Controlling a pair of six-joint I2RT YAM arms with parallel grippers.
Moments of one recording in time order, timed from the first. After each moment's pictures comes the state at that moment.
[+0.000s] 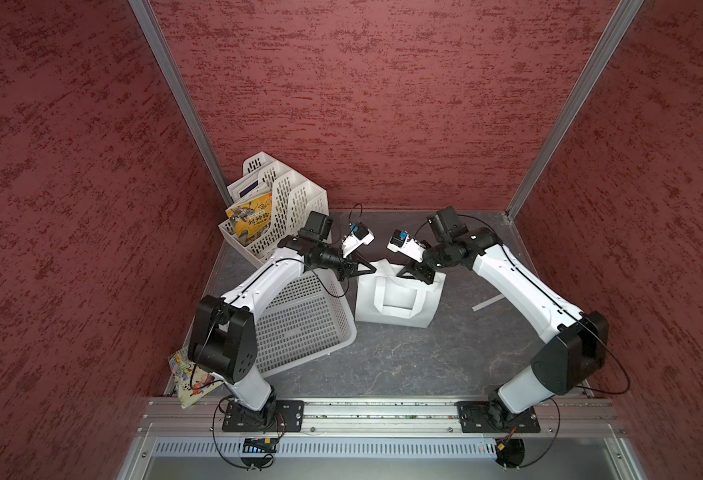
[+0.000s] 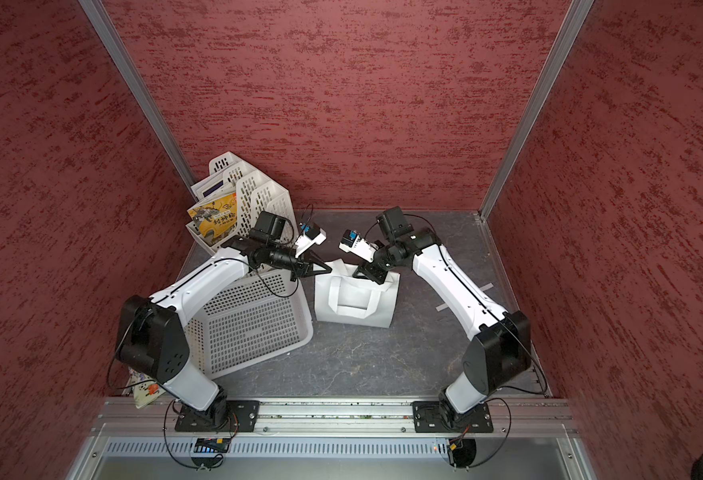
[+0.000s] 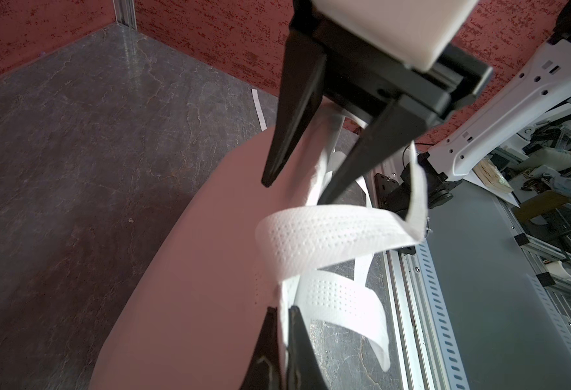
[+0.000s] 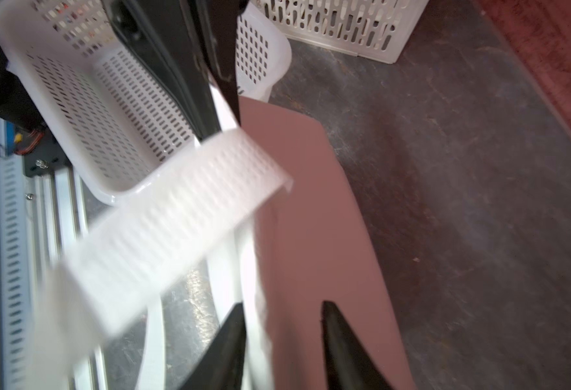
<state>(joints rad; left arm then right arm) -0.37 1.64 1.34 -0.59 1.02 0.45 0.44 1.59 1.52 -0.97 -0.50 -0.62</state>
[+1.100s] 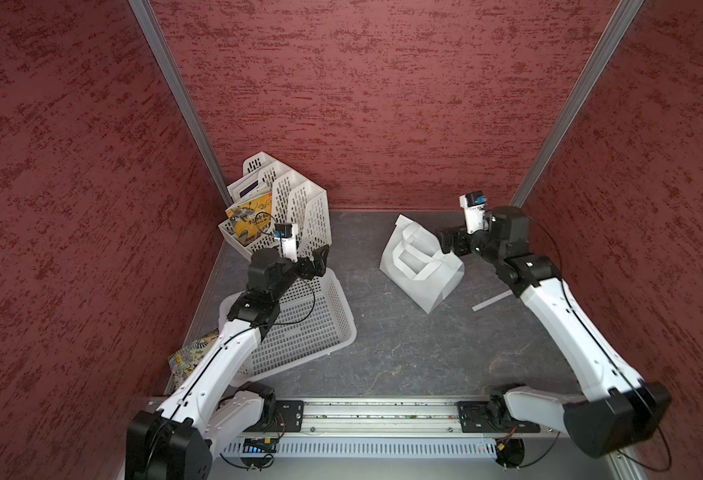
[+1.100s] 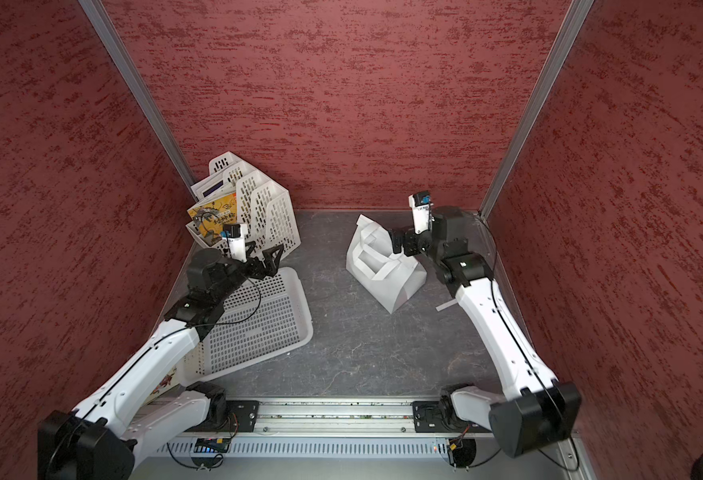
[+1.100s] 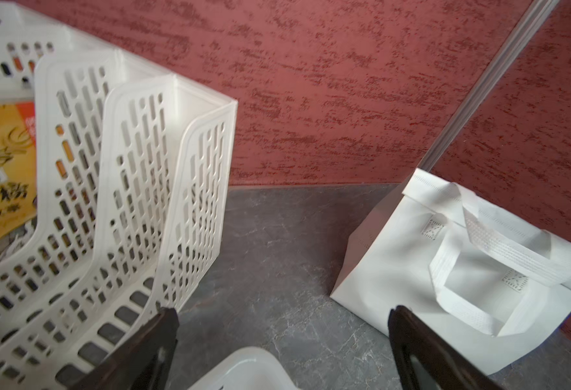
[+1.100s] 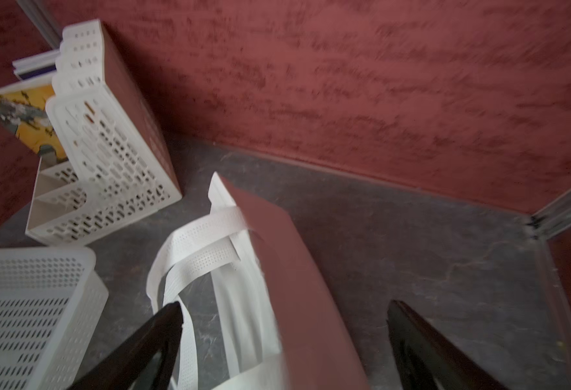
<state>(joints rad) -0.24 0.98 0.69 0.06 0.13 -0.27 0.23 1.15 1.23 -0.40 -0.08 0.04</state>
